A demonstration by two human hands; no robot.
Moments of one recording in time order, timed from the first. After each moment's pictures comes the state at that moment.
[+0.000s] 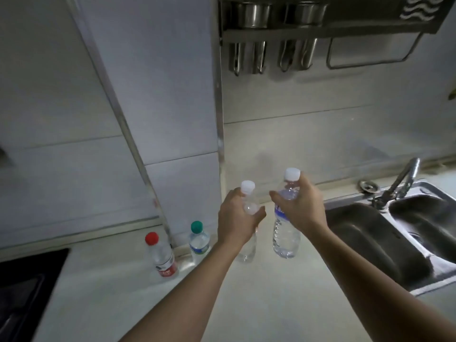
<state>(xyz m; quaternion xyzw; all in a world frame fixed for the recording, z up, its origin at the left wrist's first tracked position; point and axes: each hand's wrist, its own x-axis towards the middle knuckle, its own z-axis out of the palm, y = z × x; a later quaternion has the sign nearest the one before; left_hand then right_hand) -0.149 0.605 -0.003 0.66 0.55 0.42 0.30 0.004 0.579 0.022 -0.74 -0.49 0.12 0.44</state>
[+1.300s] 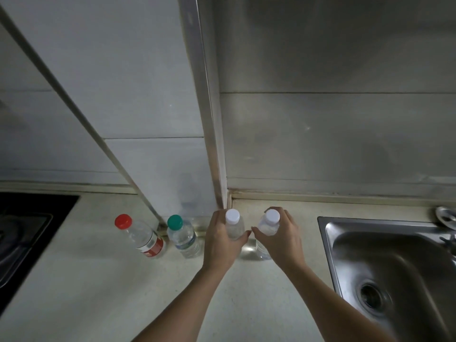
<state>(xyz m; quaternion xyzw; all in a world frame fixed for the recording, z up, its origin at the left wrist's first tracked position) -0.116 0.646 -0.131 0.55 0.69 0.39 0.26 0.039 0.662 -0.134 -0.65 -0.61 0.27 0.37</state>
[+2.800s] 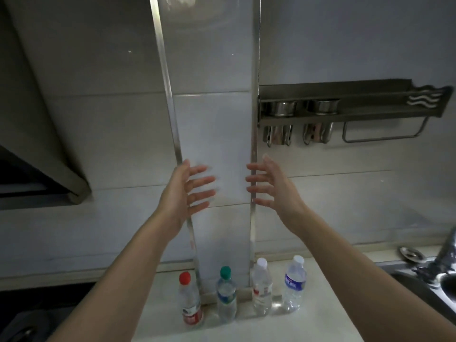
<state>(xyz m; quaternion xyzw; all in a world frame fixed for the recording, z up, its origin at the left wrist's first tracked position) -0.312 0.603 0.200 0.50 0.45 0.55 0.49 -0.098 0.591 0.198 -0.46 -0.55 0.44 0.54</state>
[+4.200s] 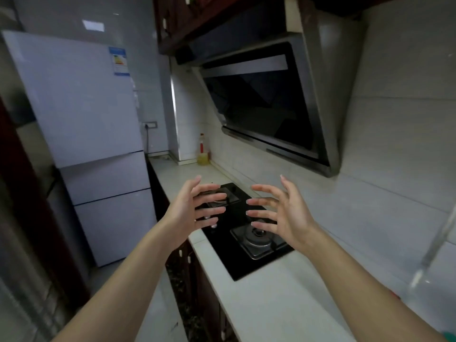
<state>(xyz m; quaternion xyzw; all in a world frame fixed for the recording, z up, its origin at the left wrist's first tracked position) -0.537 0.211 0.186 0.17 0.64 0.72 0.22 -0.419 0.414 0.178 -0.15 -0.64 0.74 0.16</state>
